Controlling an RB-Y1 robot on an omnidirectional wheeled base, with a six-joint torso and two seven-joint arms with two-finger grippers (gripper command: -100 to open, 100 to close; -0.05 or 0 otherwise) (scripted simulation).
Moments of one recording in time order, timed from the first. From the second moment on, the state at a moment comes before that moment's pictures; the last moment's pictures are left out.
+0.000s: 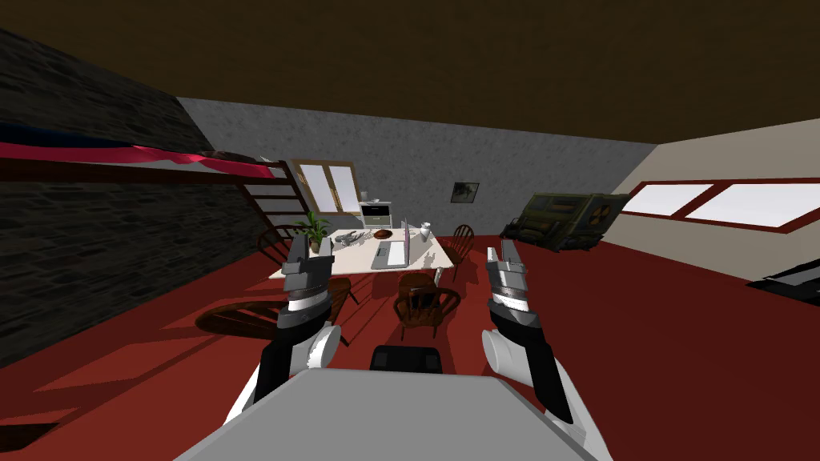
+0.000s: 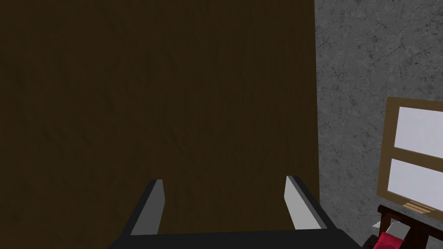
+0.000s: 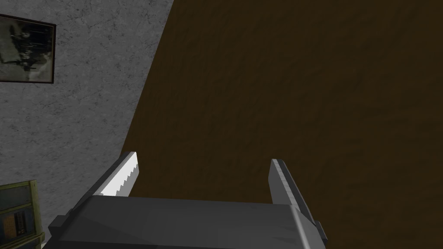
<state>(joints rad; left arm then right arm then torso) 0.52 -0.04 -0.04 -2.37 -0.02 -0.64 -0.16 0.49 0.01 -0.07 -2.36 0.04 -0.42 0.14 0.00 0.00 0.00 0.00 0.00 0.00</state>
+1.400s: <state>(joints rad) 0.48 0.07 -0.03 -2.34 0.01 -0.62 -0.16 0.49 0.01 -0.06 -2.36 0.04 -0.42 0.14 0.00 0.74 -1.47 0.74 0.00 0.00</state>
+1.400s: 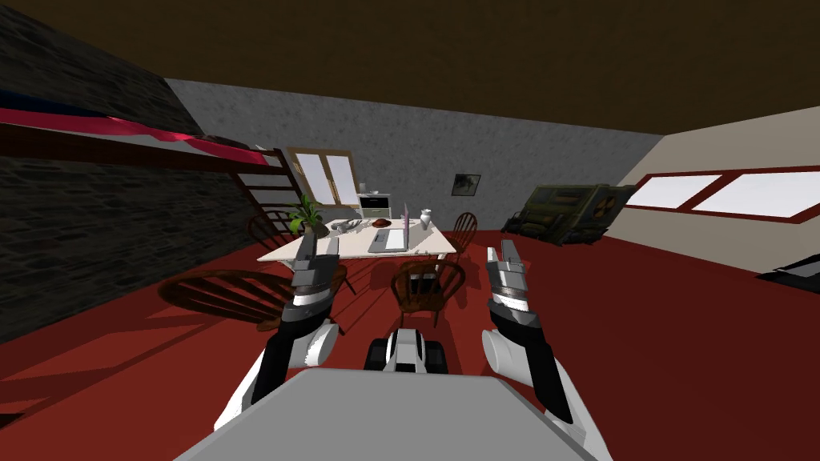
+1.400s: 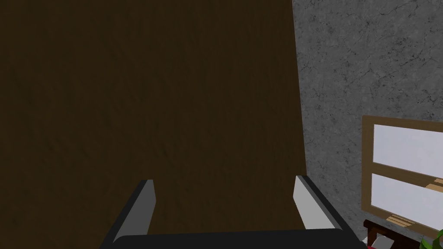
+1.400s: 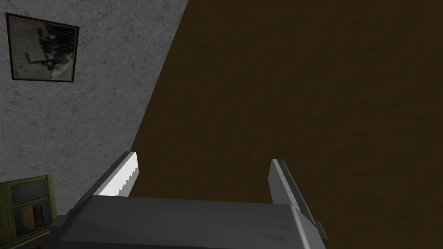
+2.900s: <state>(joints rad) 0.09 0.31 0.07 -2.00 0.20 -0.34 -0.12 0.49 0.01 -0.06 -2.36 0.04 -0.42 0.14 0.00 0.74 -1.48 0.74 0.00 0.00</state>
